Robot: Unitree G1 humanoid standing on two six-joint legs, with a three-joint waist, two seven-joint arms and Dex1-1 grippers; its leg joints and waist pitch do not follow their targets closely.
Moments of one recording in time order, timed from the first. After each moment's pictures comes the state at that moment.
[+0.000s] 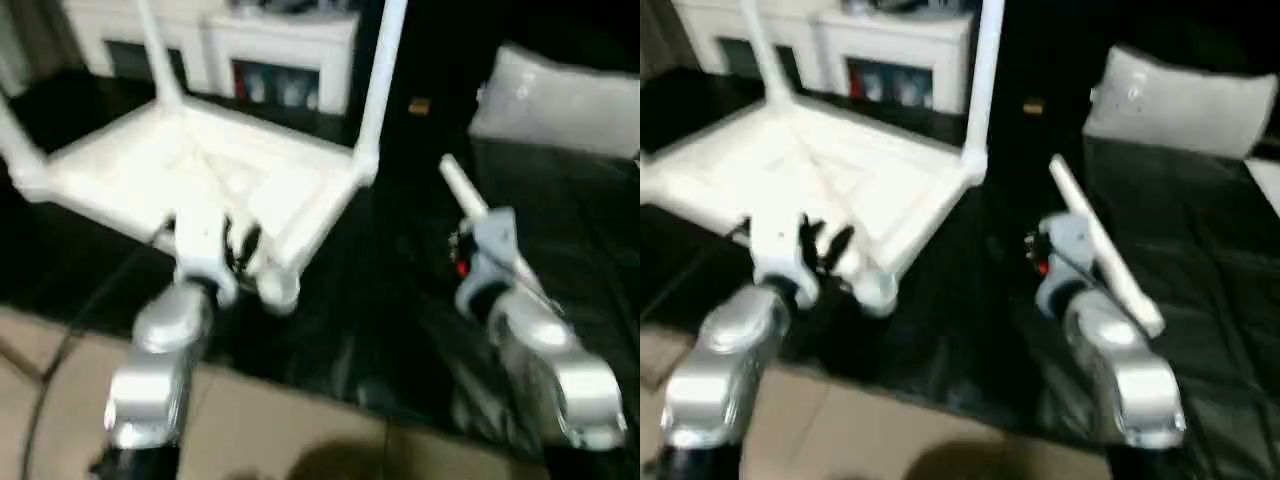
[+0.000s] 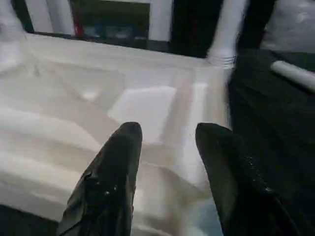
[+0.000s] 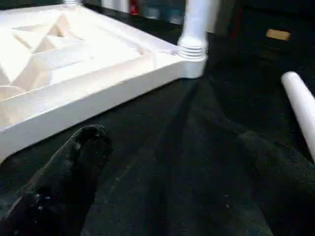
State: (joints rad) left arm -0.18 0.07 0.02 -0.20 -0.05 0.49 -0.20; right arm -0.18 -0.24 -0.03 -0.18 0.19 0.58 0.29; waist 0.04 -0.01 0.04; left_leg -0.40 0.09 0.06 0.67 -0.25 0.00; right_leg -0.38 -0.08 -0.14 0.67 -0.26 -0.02
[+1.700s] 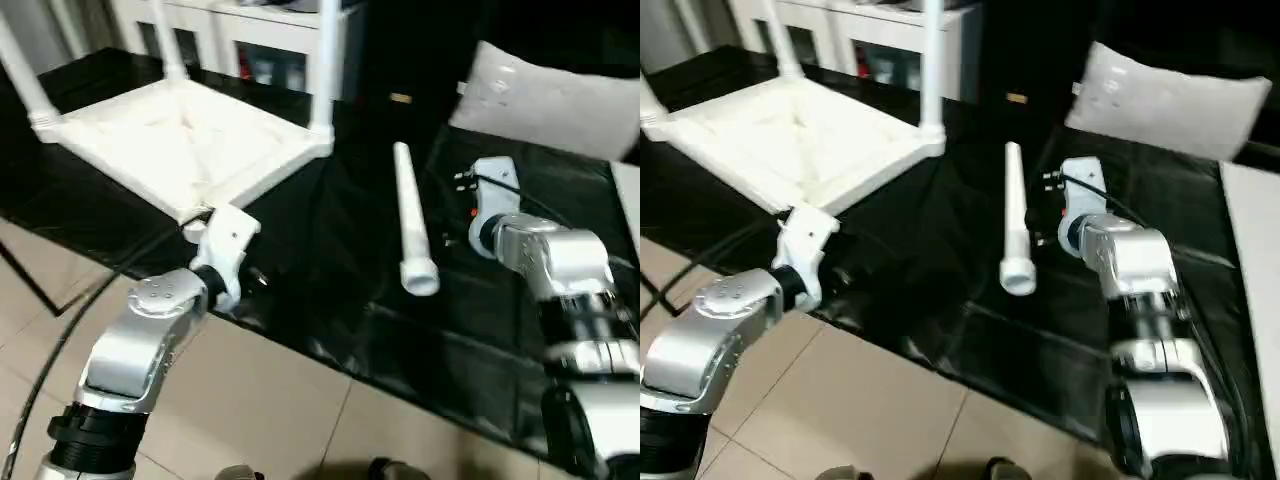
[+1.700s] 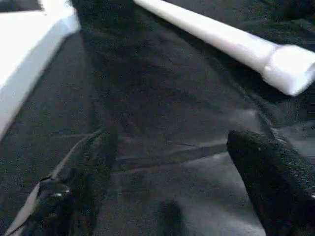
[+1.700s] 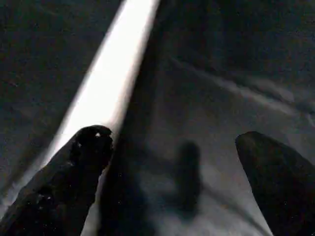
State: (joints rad) left arm -0.29 0.35 -0.11 -0.18 -0.14 0.71 -0.54; right arm -0.78 -0.33 -0.09 0.57 0.13 0.86 0.23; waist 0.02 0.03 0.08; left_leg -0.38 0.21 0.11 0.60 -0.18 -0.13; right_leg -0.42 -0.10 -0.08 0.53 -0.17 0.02
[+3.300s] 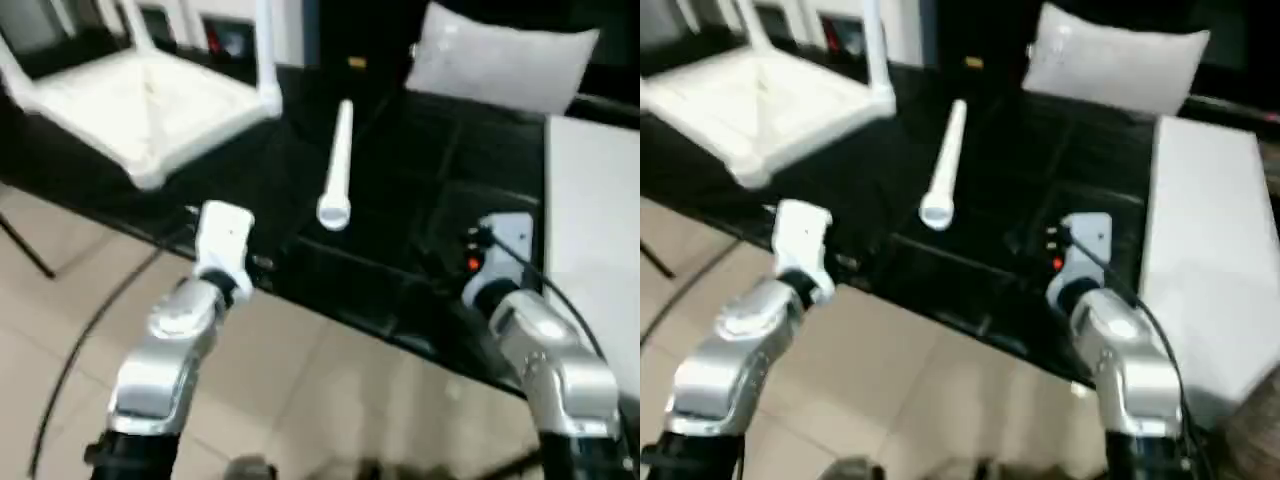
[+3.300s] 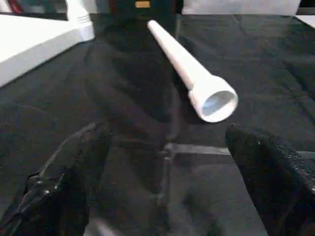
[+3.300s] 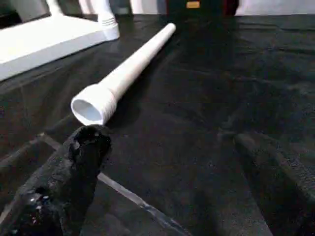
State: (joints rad) left arm -0.23 0.16 -0.01 -0.20 -0.09 0.54 -0.22; right arm -0.19 -0.16 -0.12 -0.20 0.27 0.61 0.24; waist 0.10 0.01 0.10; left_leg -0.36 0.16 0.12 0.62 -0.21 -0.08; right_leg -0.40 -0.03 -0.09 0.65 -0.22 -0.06
